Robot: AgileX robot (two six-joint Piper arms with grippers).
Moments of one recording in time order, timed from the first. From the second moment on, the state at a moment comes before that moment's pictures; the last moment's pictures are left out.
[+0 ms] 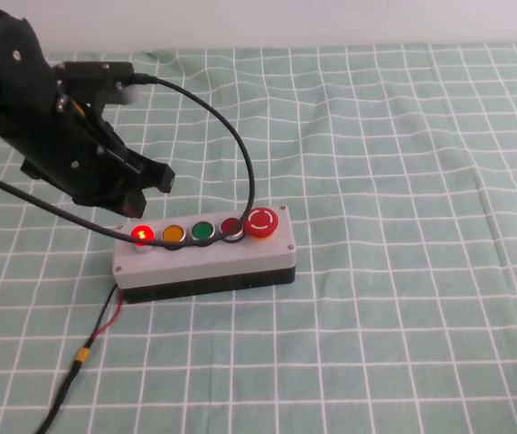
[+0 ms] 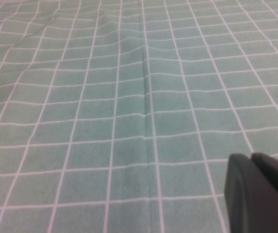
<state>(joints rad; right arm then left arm) 0.03 -0.01 0.03 0.06 0.34 0.07 -0.29 1.66 -1.40 -0.16 1.01 0.15</state>
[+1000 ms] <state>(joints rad) 0.03 -0.01 0.03 0.06 0.34 0.07 -0.29 1.31 -1.50 -0.14 1.03 0.16</state>
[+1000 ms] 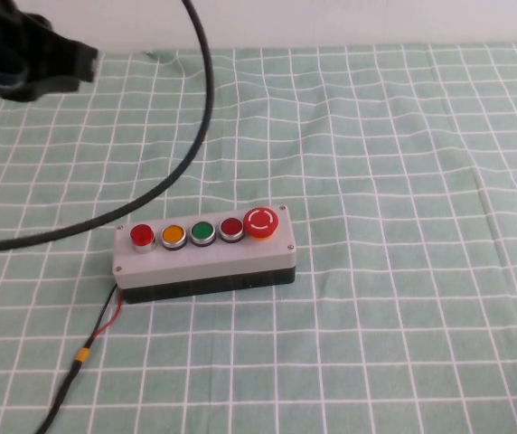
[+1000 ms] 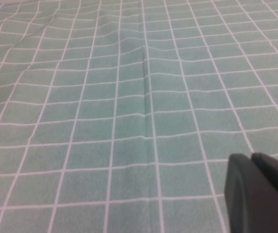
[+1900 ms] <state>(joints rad) 0.03 -0.01 0.03 0.06 0.34 0.07 -0.29 0.18 -0.75 0.18 1.05 -0.02</state>
